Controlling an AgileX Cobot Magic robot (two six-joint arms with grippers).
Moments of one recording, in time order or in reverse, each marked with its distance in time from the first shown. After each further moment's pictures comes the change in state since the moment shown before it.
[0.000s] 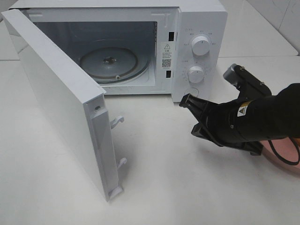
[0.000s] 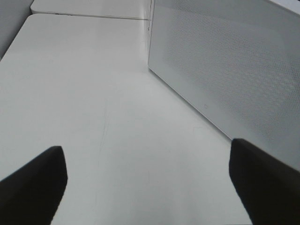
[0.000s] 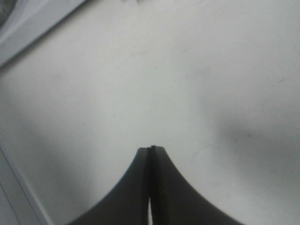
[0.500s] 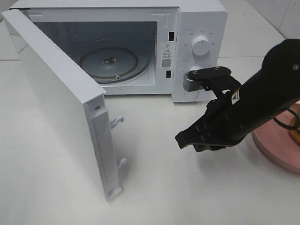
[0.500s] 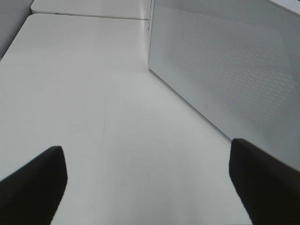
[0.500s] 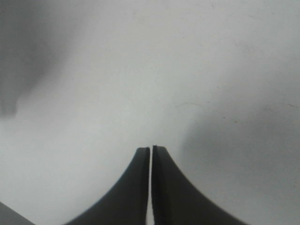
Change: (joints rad) left arm 0.000 0.000 0.000 0.000 0.000 0.000; right arm 0.000 -0.010 -0.193 -0.135 0.523 -0.636
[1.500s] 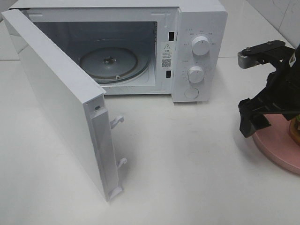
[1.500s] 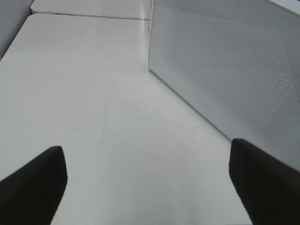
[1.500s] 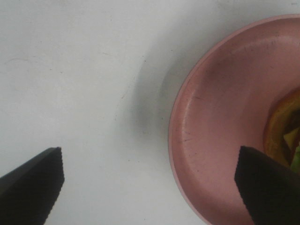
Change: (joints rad) left arm 0.000 0.000 0.000 0.000 0.000 0.000; right arm -0.309 -0.027 -0.158 -0.265 0.363 -0.024
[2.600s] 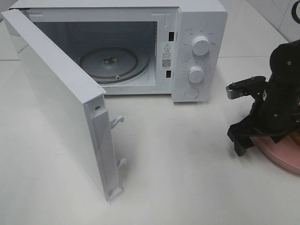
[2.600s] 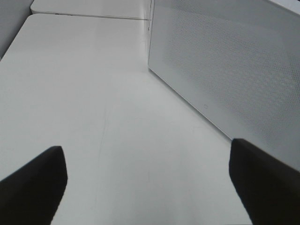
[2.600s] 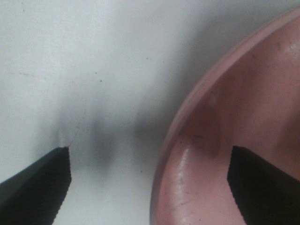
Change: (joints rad) left arm 0.000 0.000 0.000 0.000 0.000 0.000; right arm -0.035 0.313 0.000 -0.109 -0.191 0.137
